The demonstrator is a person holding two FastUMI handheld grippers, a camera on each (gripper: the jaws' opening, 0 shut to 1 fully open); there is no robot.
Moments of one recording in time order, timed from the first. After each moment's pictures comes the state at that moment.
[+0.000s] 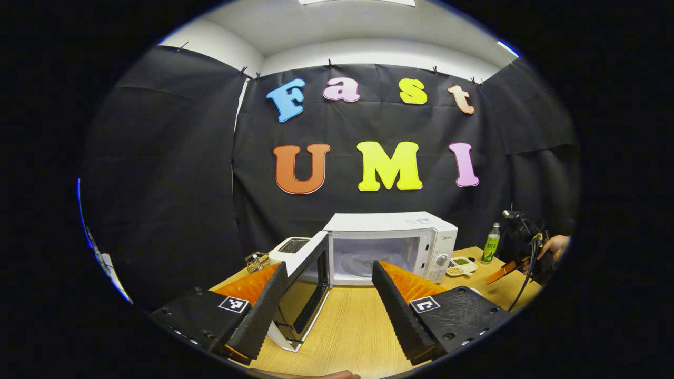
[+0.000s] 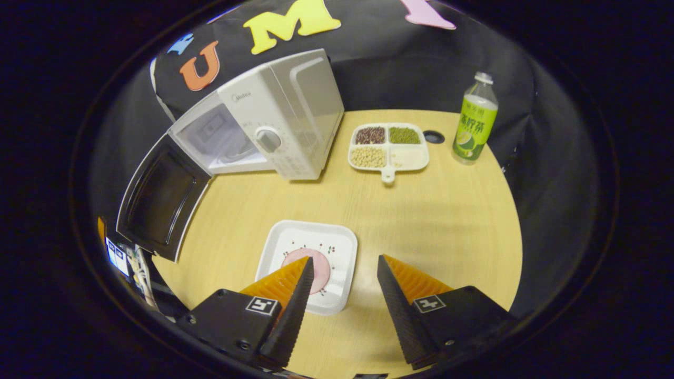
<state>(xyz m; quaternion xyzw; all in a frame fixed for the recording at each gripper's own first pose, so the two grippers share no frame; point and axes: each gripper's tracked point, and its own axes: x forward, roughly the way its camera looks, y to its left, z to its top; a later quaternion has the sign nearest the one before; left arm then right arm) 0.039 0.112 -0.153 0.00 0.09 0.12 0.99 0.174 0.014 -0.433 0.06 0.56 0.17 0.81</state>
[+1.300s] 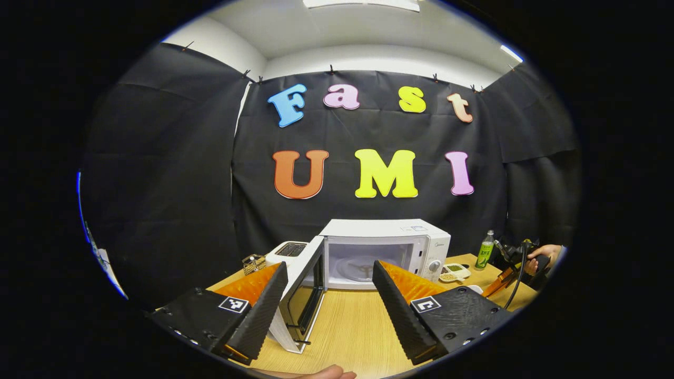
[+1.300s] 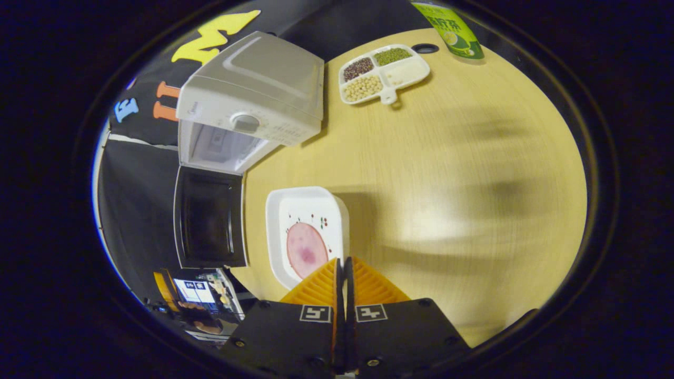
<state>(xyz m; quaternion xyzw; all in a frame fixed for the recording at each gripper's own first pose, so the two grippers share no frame) 0.021 0.110 -0.144 -0.02 0.07 0.11 0.99 0.128 0.033 -0.426 0.27 0.66 0.21 0.67</state>
